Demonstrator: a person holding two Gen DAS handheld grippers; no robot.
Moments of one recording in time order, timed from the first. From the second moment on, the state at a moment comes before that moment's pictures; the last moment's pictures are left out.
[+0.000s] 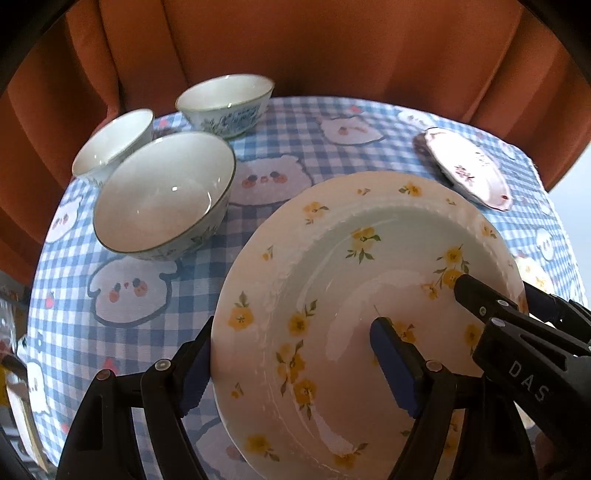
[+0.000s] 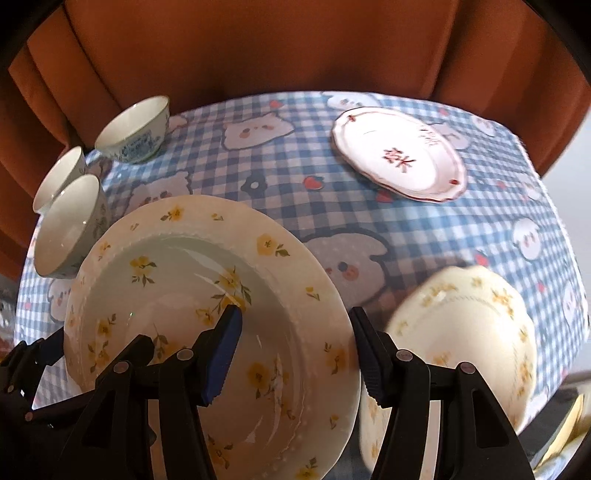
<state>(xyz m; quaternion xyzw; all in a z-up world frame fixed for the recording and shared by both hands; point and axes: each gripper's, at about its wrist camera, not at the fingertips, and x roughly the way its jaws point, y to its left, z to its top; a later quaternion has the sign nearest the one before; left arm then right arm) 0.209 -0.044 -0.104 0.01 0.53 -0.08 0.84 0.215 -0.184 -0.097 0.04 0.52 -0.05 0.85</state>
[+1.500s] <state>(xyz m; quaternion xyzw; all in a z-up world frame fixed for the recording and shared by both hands) 0.151 -0.283 -0.117 -0.01 0.55 -0.07 0.83 0.149 -0.428 -0.099 0.04 0.52 -0.05 0.85</state>
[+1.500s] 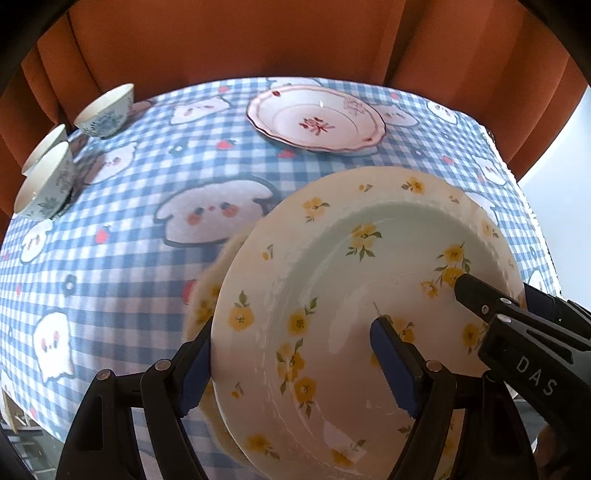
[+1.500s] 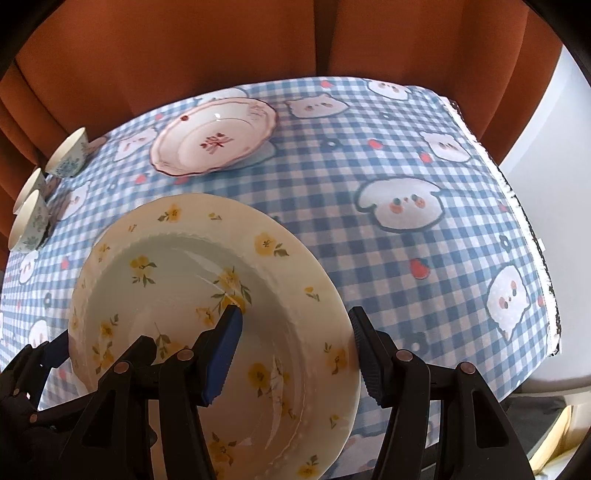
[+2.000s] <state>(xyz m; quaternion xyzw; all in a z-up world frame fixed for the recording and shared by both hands) 0.161 -0.292 -0.139 -0.03 0.57 -0.05 0.82 0.167 -0.439 -0.118 0.02 0.54 -0.04 0.84</state>
